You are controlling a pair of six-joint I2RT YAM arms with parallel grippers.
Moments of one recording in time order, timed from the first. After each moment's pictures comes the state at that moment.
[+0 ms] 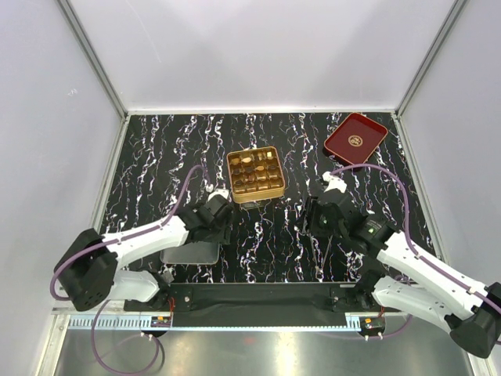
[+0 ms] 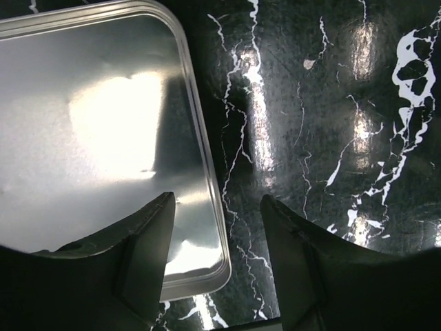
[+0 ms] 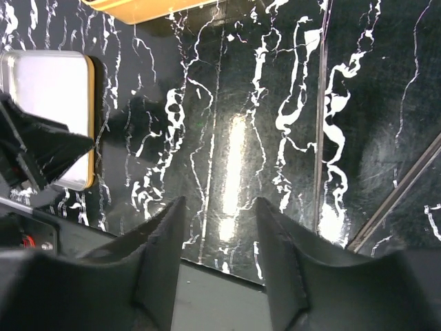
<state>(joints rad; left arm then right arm) -0.81 1.27 0.68 -0.53 -0.22 -0.61 0.79 0.88 0.75 -0.62 0.17 0.75</state>
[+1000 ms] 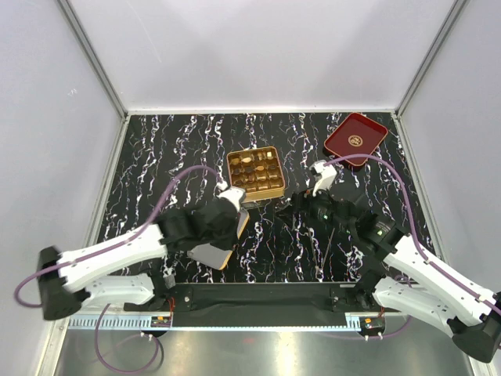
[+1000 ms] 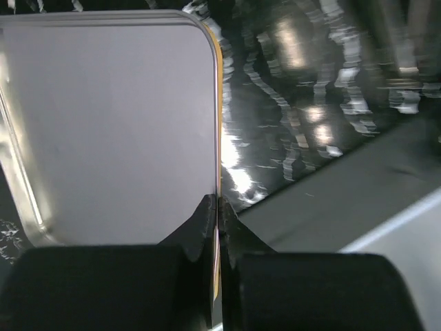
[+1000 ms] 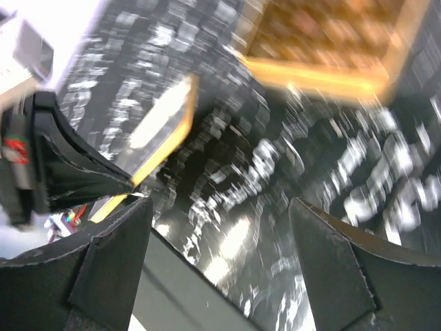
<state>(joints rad) -1.08 1.12 0.92 -0.78 -0.17 -0.65 0.79 0.83 0.79 -0.39 -0.03 0.50</state>
